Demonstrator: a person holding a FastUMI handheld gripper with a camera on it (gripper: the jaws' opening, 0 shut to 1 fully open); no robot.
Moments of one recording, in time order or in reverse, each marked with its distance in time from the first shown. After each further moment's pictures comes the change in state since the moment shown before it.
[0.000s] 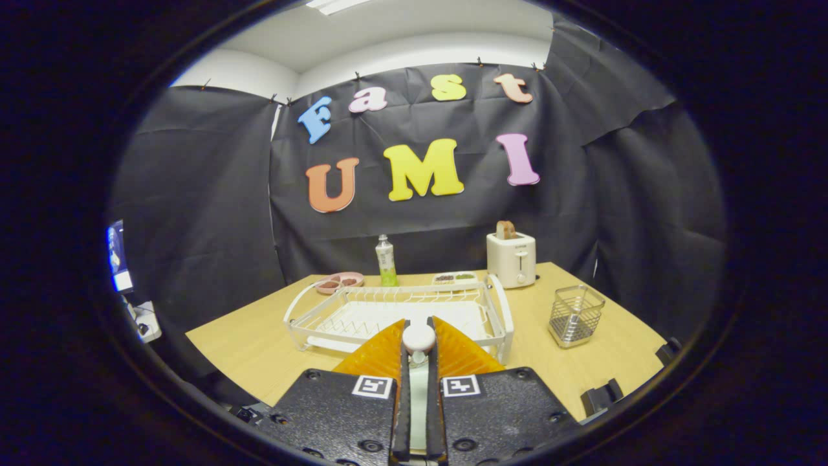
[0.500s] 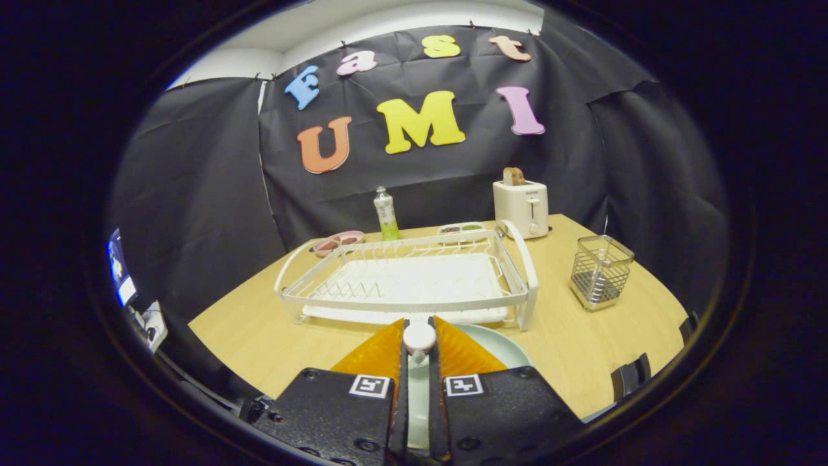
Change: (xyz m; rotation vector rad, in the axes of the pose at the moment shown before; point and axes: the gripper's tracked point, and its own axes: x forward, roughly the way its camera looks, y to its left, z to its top) arm 0.030 -0.015 -0.042 0.048 0.198 -0.013
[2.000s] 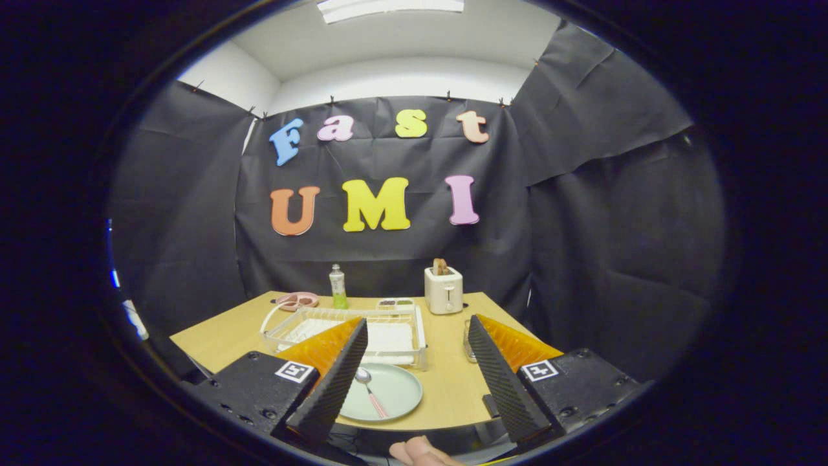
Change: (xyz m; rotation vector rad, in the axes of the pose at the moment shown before) arm -0.207 -0.054 0.074 -0.049 -0.344 -0.243
